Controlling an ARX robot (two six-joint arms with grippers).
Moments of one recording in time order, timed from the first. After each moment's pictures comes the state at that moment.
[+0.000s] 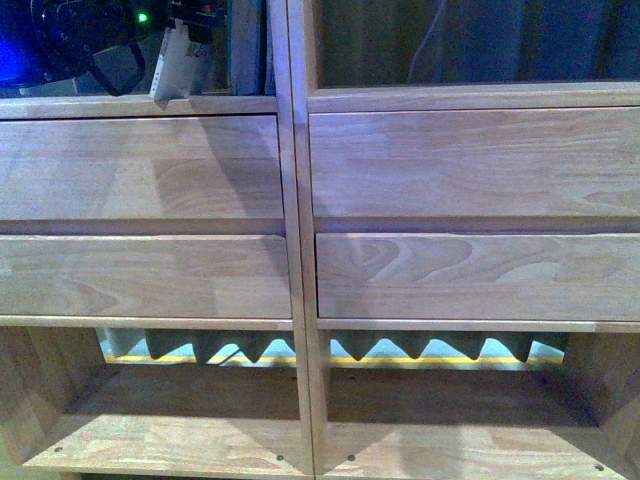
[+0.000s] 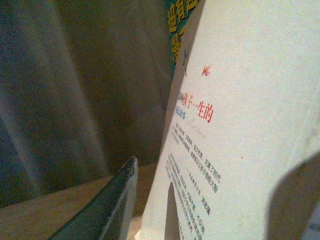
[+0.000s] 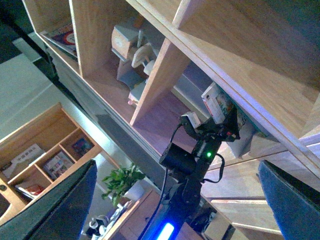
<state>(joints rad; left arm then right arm) -0.10 2.72 2.88 0.16 0.30 0.18 0.00 1.20 0.79 0.95 -0.52 1.16</state>
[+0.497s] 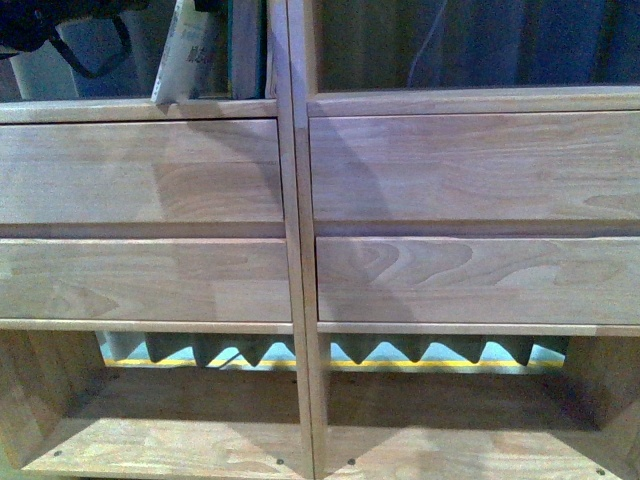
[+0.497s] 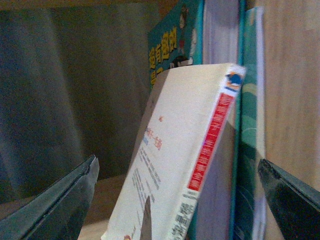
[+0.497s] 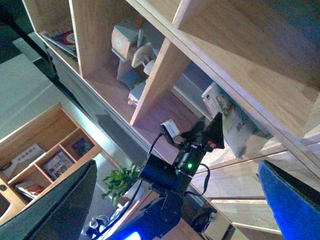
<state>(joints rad) -0.12 2.24 2.04 0.54 0.32 0.08 0.00 1.20 0.79 0.95 -0.52 1.16</state>
